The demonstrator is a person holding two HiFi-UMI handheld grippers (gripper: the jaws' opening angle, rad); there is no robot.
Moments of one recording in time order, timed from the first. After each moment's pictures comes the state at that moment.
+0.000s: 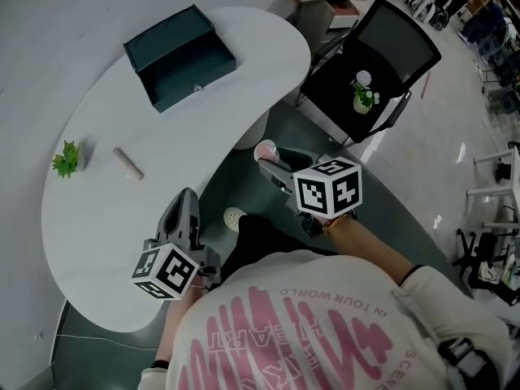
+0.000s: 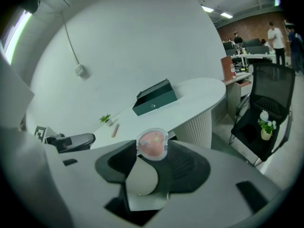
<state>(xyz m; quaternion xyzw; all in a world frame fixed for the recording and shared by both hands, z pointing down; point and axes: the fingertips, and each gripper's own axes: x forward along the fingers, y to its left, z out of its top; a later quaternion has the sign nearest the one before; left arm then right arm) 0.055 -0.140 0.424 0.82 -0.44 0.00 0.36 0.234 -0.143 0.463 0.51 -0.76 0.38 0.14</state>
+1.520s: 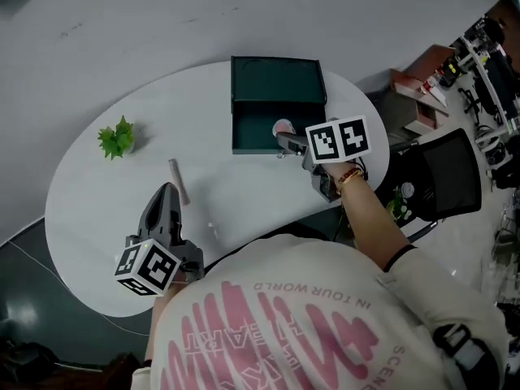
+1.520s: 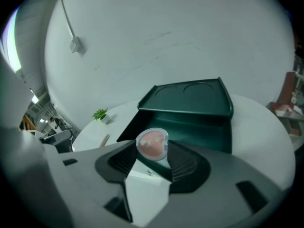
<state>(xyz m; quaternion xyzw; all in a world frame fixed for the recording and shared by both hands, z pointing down) -0.077 -0.265 0.394 0.68 -0.65 -0.11 0.32 0.151 -0.423 0.458 0.32 -0.83 0.34 0.31</state>
